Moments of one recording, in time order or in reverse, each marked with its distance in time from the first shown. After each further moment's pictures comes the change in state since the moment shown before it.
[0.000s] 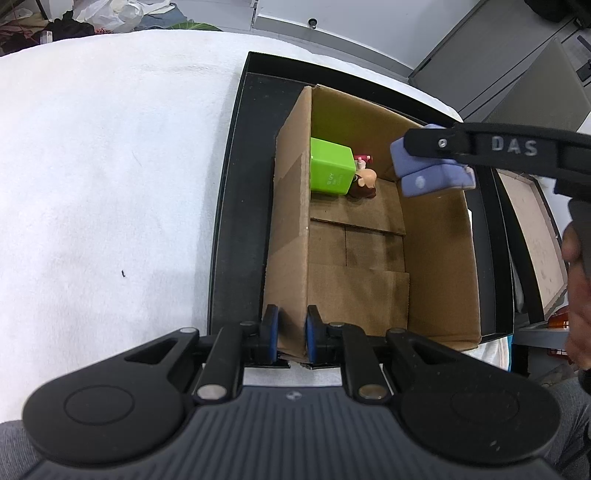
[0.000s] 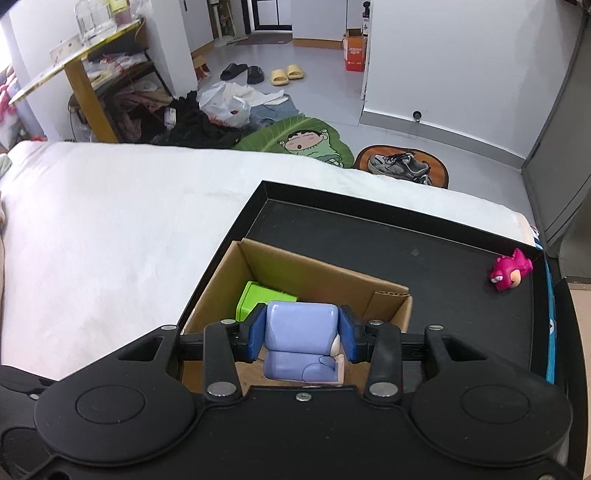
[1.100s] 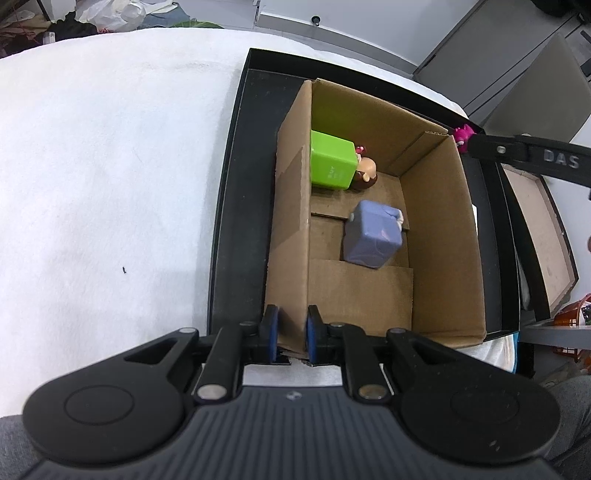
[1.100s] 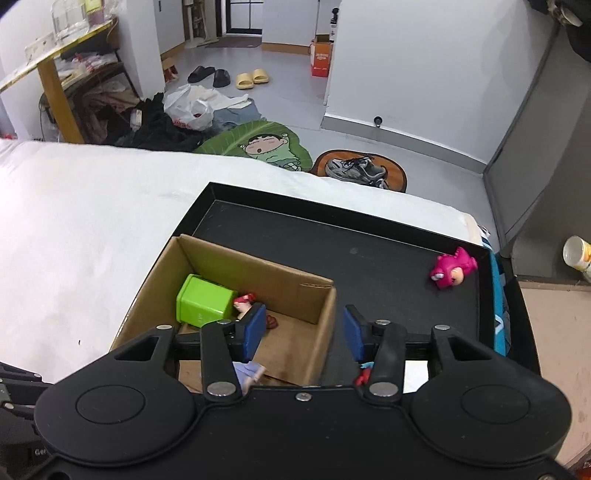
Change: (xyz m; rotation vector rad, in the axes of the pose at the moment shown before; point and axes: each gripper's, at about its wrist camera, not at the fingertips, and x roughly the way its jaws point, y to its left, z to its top) left arm 0.006 -0.005 -0.001 0.004 0.006 0.022; right arm -0.022 -0.042 -0.009 0.020 -0.026 -0.114
